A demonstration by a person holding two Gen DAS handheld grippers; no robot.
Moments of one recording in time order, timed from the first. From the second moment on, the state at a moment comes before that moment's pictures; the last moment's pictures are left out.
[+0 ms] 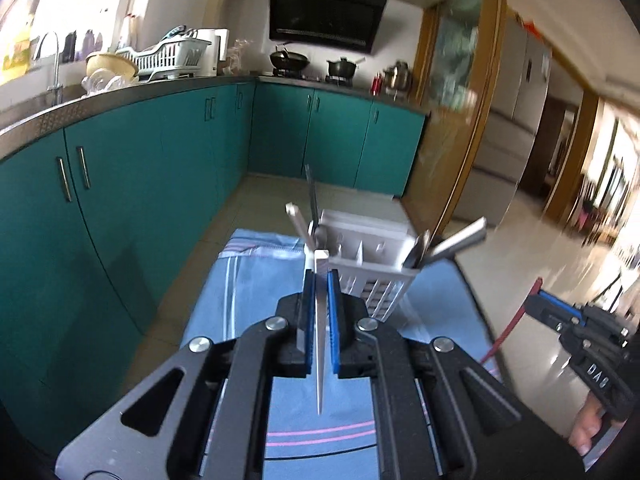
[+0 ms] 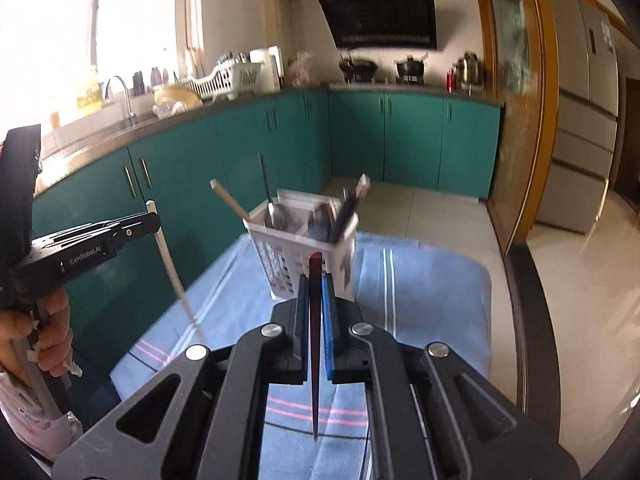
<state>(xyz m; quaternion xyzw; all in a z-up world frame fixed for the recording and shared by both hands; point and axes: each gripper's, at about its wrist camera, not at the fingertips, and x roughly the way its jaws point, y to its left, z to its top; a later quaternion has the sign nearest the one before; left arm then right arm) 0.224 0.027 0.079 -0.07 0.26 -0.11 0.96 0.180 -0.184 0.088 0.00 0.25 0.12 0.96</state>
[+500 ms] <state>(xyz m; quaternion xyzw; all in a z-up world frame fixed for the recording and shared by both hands) 0.236 0.017 0.172 -0.09 0.17 -0.14 0.97 0.207 -0.181 0.162 0.01 0.17 0.15 0.97</state>
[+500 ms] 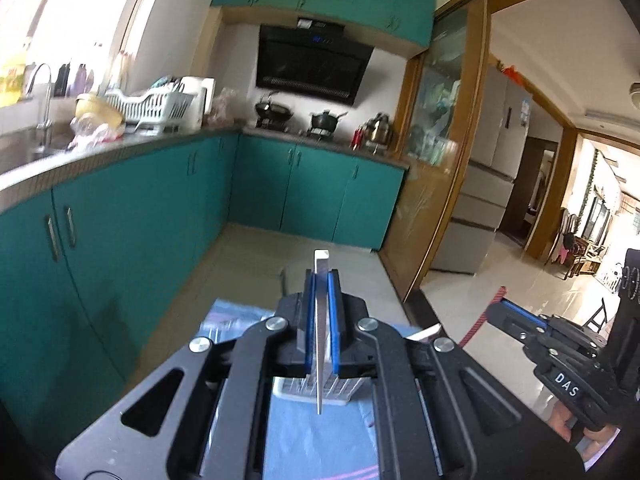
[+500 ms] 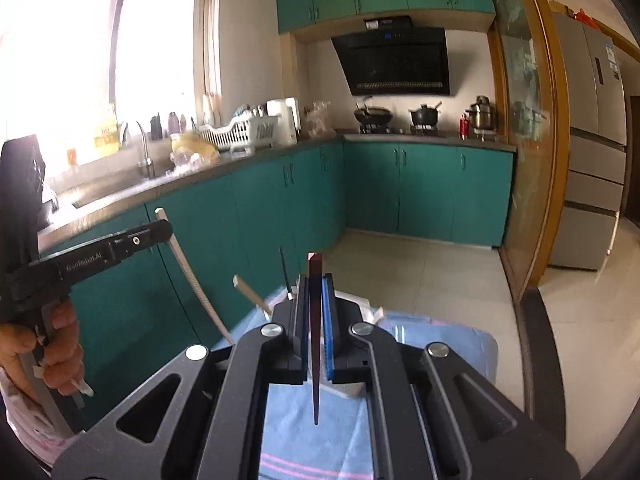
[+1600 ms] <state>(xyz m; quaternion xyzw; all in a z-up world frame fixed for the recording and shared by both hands) 0.367 0.005 0.104 -0.12 0.20 -0.04 0.97 0.324 -0.170 0.119 0.01 0.14 0.08 0.99</state>
